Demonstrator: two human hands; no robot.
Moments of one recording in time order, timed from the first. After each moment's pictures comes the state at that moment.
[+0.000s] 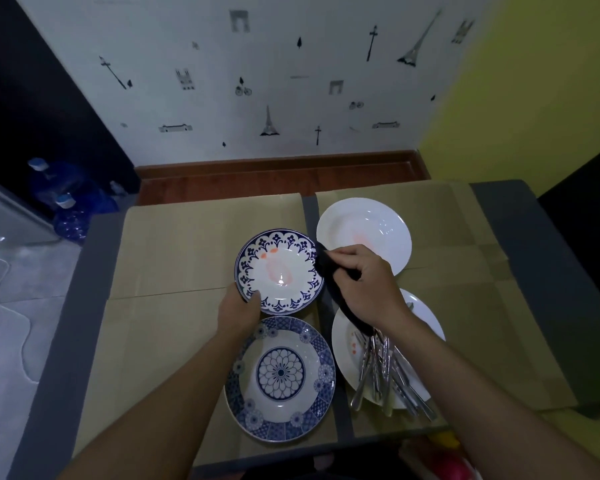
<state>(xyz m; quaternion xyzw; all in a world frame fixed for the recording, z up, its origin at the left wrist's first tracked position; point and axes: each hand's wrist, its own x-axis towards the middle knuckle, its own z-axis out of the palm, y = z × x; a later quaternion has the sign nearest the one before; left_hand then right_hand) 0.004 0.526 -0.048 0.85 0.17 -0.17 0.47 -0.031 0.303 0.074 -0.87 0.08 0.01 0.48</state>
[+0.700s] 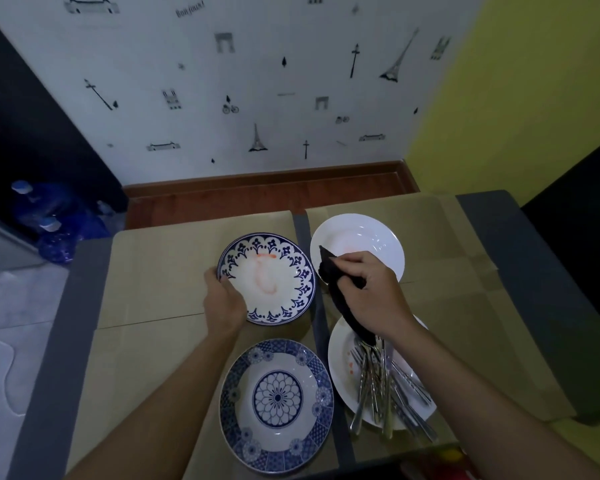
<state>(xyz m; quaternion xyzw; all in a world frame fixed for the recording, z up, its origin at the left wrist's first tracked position) 0.046 0.512 -0.003 0.83 0.21 -0.04 0.51 -0.020 0.289 0.089 -0.88 0.11 -0.01 0.46</state>
